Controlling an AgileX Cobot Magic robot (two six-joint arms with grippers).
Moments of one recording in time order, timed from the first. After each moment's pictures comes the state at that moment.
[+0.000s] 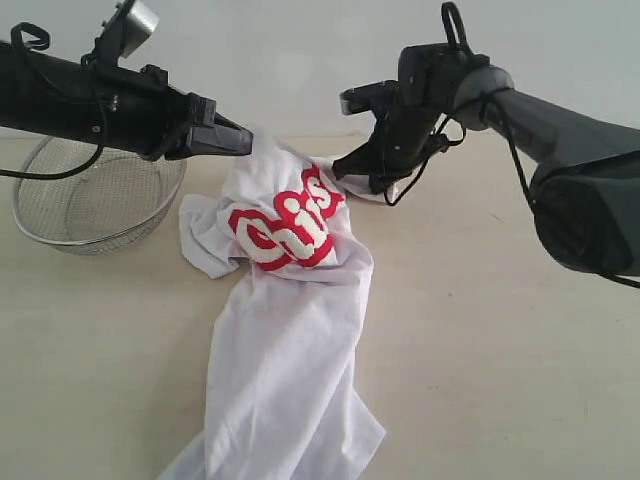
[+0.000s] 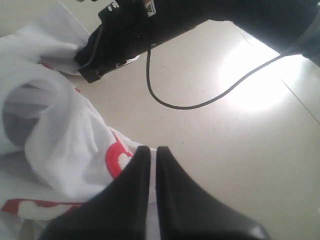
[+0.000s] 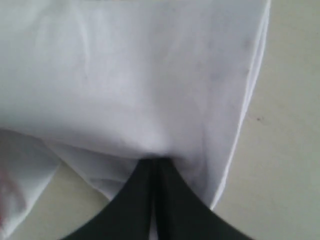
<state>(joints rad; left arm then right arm) -0.16 1.77 -1.15 -1.36 0.80 1.28 0.19 2.69 -2.49 0.05 1.02 -0.10</state>
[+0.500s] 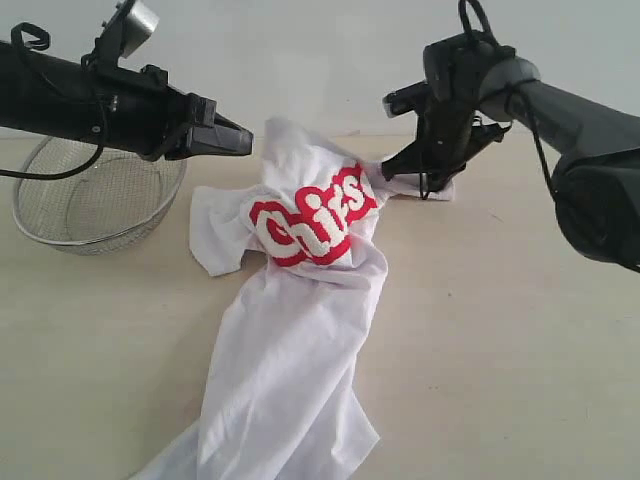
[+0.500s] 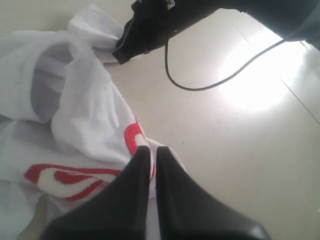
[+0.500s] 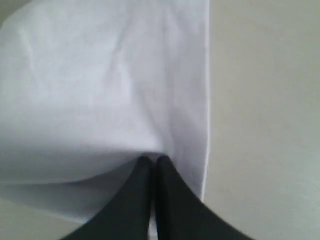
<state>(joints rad) -0.16 1.77 -1.15 -1.36 0.80 1.28 0.11 2.68 -2.49 -0.18 1.14 0.00</state>
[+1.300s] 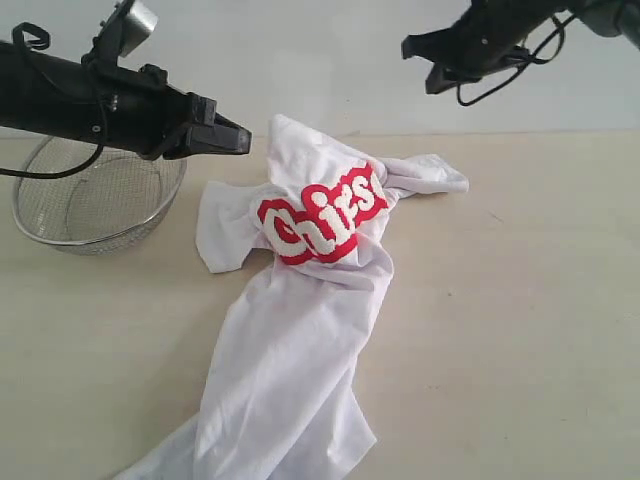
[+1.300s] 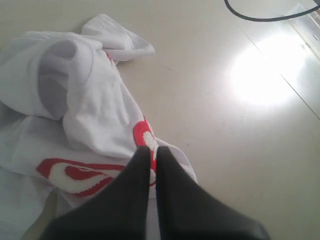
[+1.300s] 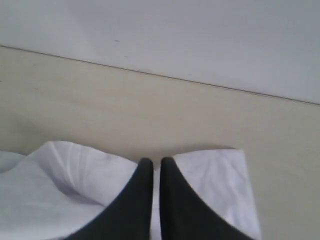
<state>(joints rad) -0.16 1.77 -1.15 -1.36 0.78 1.28 -0.01 2.49 -2.49 0.34 1.00 -0.15</state>
